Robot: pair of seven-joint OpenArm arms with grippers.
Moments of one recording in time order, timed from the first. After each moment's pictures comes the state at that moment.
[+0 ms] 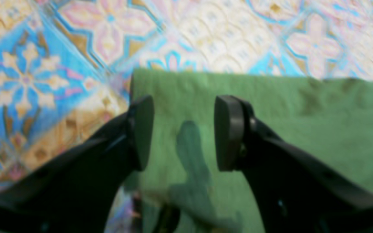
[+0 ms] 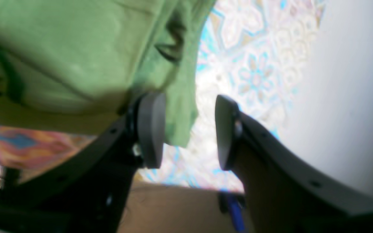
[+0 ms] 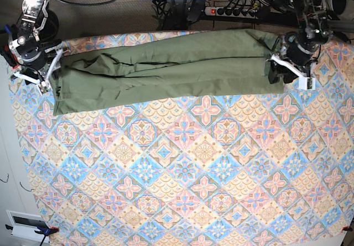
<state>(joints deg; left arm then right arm) 27.1 -17.9 -24.9 104.0 -39.7 -19.4 43.7 -21.9 19.5 31.2 109.0 5.8 41.0 -47.1</state>
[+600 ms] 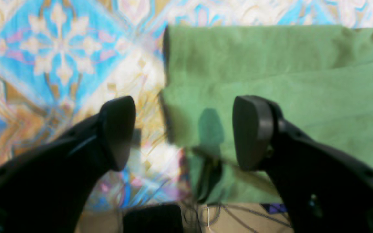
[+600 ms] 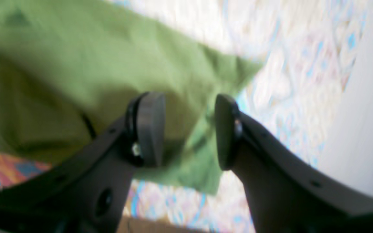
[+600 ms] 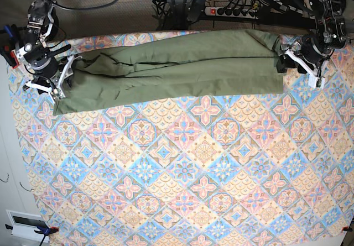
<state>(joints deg) 27.3 -27.0 -24.6 99.0 -44.5 -19.1 52.8 -18.8 19.3 26.0 109.0 6.8 41.4 -47.3</state>
